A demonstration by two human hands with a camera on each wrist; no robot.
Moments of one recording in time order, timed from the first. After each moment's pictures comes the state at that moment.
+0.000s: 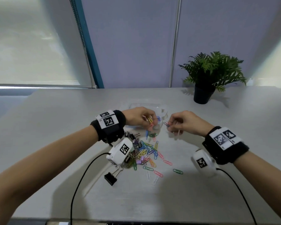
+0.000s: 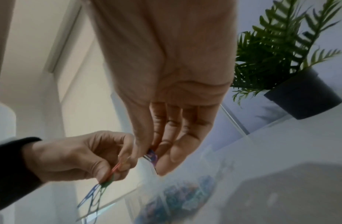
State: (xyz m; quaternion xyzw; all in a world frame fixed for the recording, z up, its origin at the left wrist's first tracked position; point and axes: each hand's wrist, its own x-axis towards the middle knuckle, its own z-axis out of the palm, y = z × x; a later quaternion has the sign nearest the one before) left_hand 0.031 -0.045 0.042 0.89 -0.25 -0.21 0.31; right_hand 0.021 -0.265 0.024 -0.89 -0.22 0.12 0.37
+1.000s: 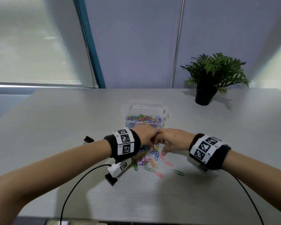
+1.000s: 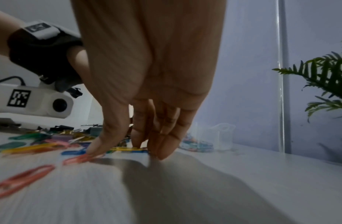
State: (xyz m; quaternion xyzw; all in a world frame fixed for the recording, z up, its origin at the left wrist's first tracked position) left_hand 0.007 -0.075 0.002 0.95 -0.25 -0.17 0.01; right_hand 0.009 -0.230 -0.008 -0.91 -0.39 0.16 0.06
